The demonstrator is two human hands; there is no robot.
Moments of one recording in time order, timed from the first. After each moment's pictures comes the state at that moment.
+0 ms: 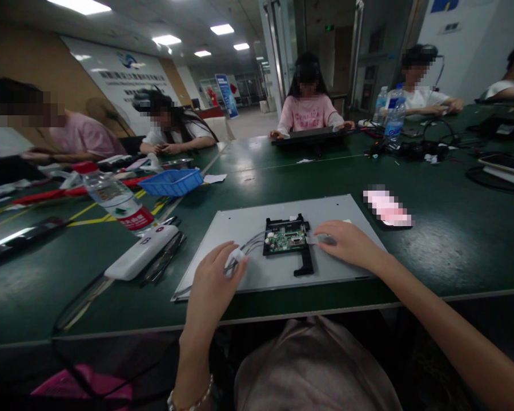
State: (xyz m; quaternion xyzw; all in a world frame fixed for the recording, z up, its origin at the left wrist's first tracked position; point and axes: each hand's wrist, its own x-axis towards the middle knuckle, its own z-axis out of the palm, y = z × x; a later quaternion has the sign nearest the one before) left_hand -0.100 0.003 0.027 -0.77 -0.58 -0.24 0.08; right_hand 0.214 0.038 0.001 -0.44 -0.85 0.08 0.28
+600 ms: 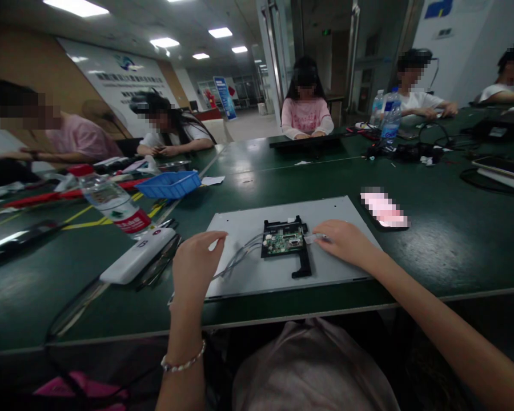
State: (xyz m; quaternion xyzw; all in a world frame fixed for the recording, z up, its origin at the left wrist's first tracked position) left_hand -0.115 0.044 0.057 -0.75 -0.62 -0.22 0.13; right_hand 0.216 0.046 -0.002 -0.46 -0.85 0.01 0.25
